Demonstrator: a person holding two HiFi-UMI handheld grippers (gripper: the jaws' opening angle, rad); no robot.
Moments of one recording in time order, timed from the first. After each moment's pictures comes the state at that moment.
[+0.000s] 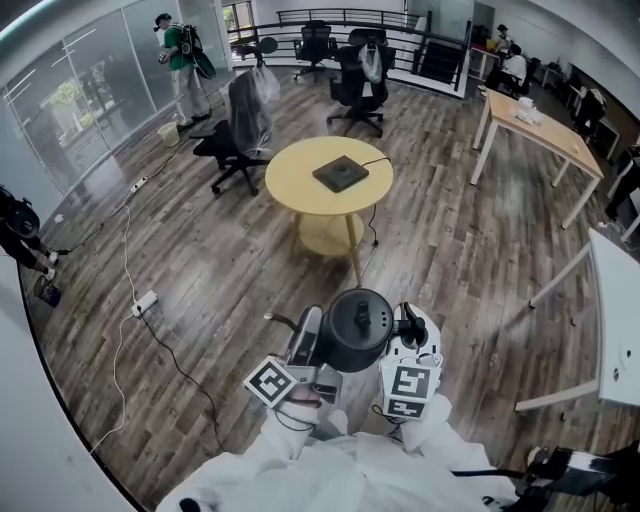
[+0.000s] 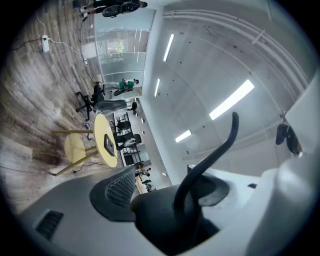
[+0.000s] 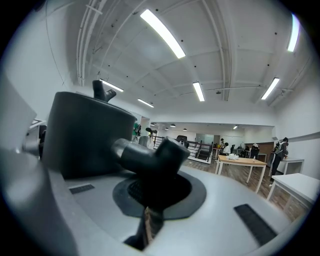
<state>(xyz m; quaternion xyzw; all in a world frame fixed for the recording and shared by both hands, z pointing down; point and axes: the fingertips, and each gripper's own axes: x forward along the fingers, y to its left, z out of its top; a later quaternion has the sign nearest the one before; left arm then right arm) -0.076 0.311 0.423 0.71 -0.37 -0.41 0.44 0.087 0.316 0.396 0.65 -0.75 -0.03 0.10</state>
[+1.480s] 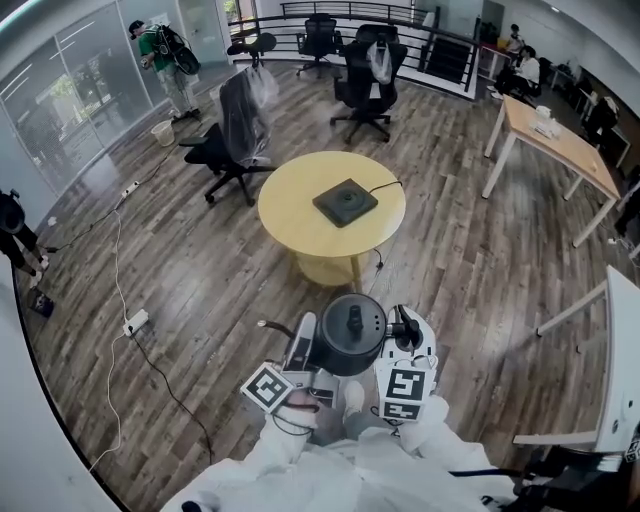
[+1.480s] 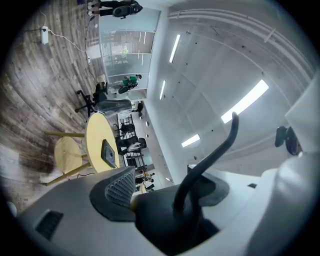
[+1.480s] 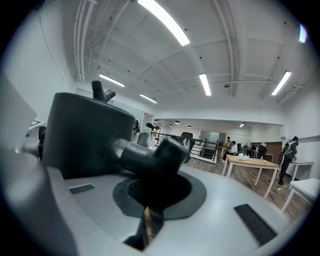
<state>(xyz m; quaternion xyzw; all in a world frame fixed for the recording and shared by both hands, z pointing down) -0.090 0.073 0.444 0.69 -0.38 -0.43 0.44 0.072 0.070 0.416 0.63 -0.77 -0.03 0.12</state>
